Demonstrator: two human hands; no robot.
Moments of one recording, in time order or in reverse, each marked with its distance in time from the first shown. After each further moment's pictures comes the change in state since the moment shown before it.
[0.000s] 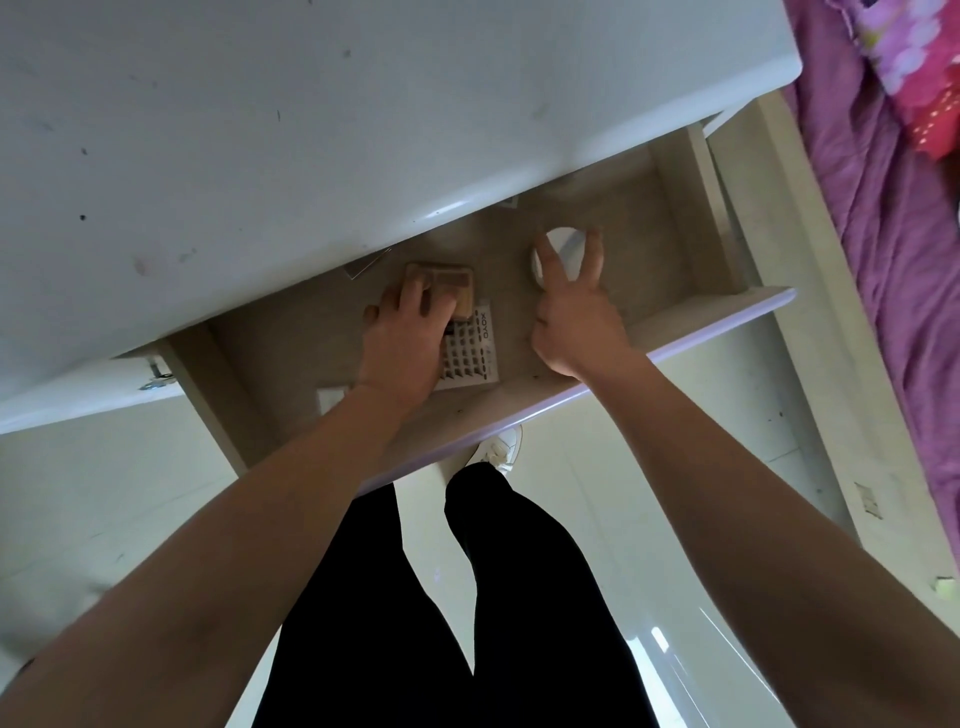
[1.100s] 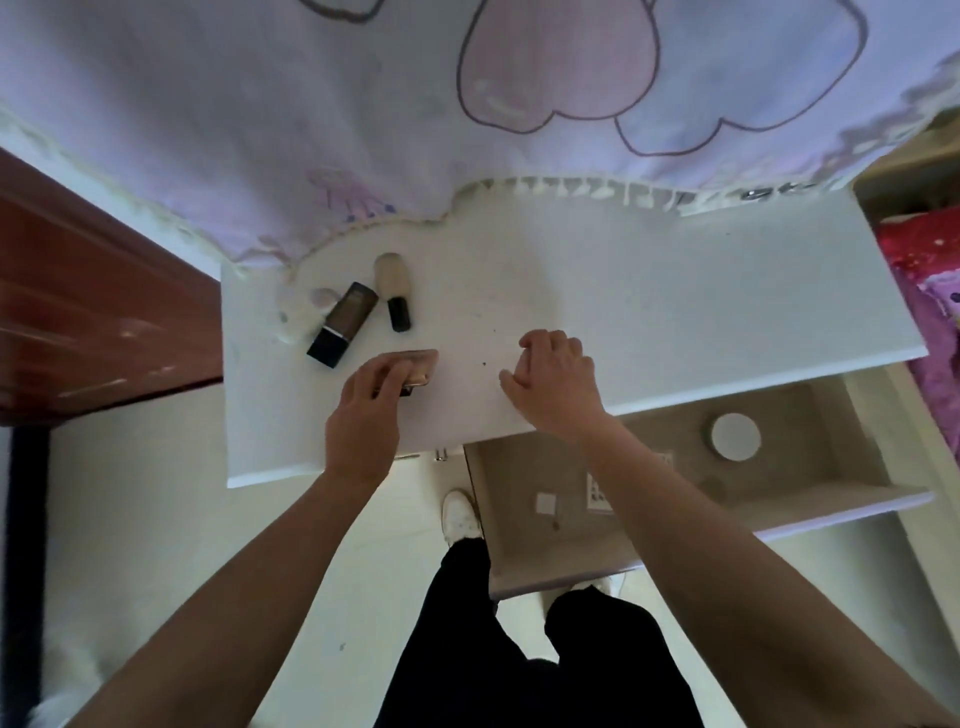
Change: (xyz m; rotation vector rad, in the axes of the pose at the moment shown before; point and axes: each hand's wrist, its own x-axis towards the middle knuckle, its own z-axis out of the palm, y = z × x) left_hand -0.140 -0.283 -0.161 -0.202 0.321 -0.354; right_hand -0.026 -0.328 -0.047 0.071 0.175 -0.311
